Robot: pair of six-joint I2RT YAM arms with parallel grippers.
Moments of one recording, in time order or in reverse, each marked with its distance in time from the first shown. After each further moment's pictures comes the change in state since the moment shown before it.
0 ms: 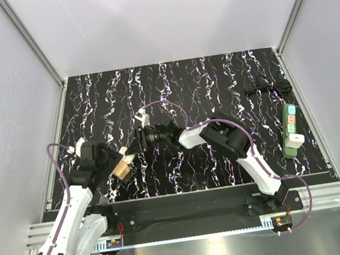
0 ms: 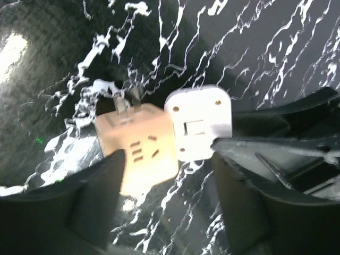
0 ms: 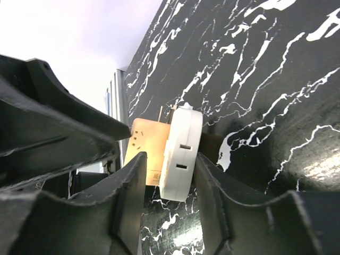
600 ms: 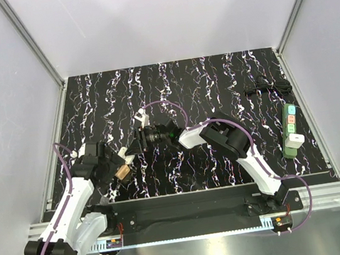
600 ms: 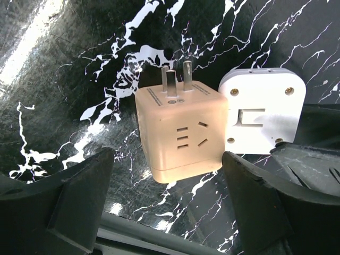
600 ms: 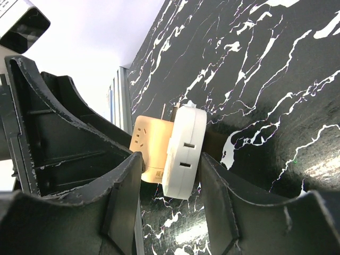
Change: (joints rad) left arm 0.000 0.095 0.018 -0.144 -0.011 -0.035; right arm -0.001 0.000 0.000 0.003 -0.016 0.003
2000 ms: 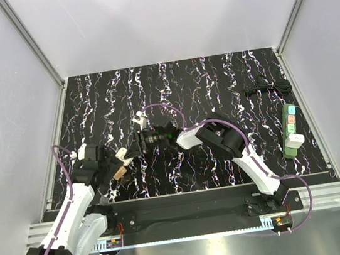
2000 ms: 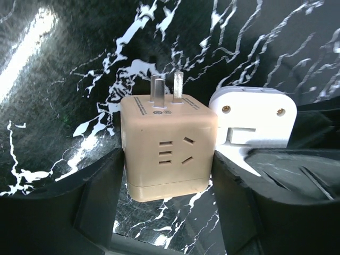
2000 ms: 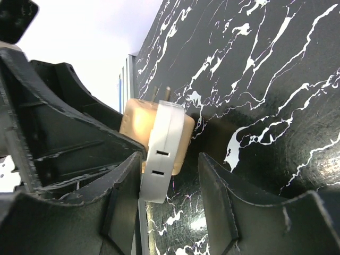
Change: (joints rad) left arm 0.000 -0.049 -0.062 0.097 -0.017 0.018; right arm 0.004 0.067 0.048 0.022 -0.077 0.058
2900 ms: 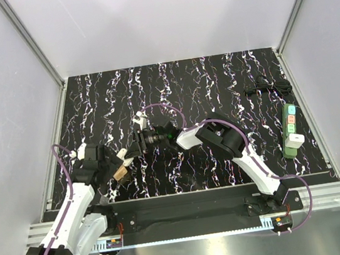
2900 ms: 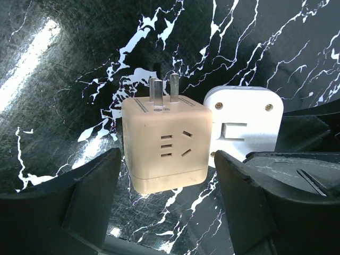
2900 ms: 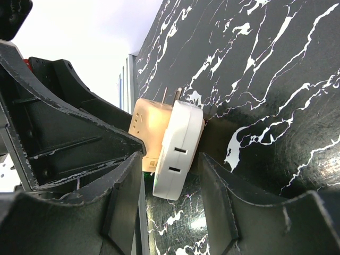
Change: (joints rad) left arm 0.000 -0.012 0.000 0.006 -0.026 0.016; right arm 0.000 0.001 0.002 0.000 -0.002 0.001
